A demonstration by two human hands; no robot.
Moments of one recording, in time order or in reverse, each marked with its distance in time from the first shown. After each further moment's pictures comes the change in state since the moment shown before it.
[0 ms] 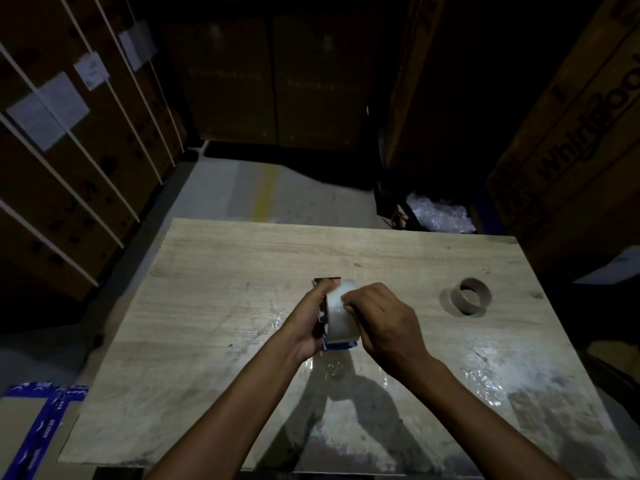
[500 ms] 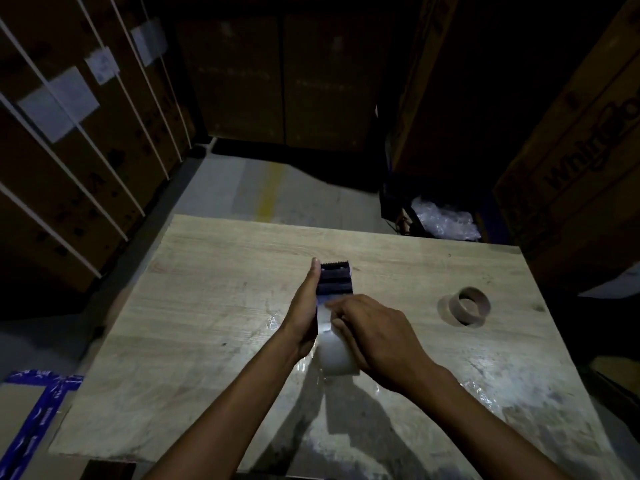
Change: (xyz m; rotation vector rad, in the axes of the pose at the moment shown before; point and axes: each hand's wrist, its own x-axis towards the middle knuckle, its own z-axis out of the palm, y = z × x) left_hand 0.009 0.006 0.018 -0.071 0.042 0.296; right_hand 0.009 -0.003 -0.025 0.099 -0.268 0.010
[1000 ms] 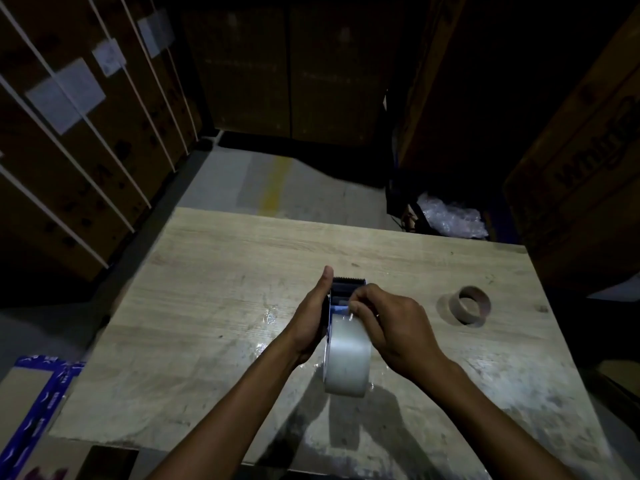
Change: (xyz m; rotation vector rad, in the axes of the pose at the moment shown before) left_hand -0.010 -0.015 0.013 0.221 -0.118 0.081; right_hand -0.009 0.028 -0.012 0.134 0.083 0.217
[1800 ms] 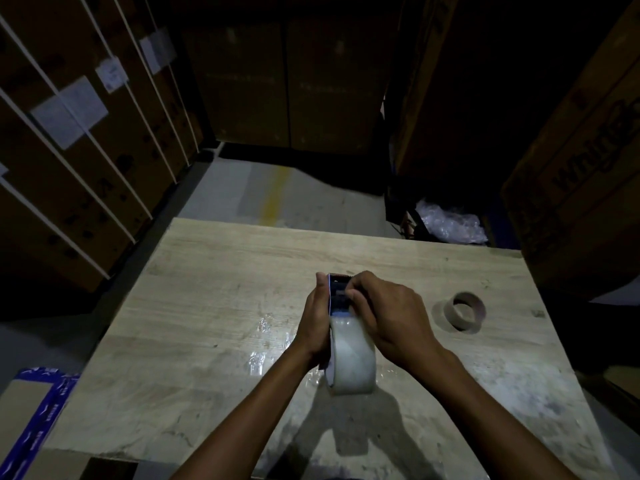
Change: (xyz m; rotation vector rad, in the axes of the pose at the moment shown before) left_hand 0.003 0.000 0.036 -0.073 0.097 0.176; right_hand 0.018 -0.002 -0.023 -0.039 -0.010 0.059
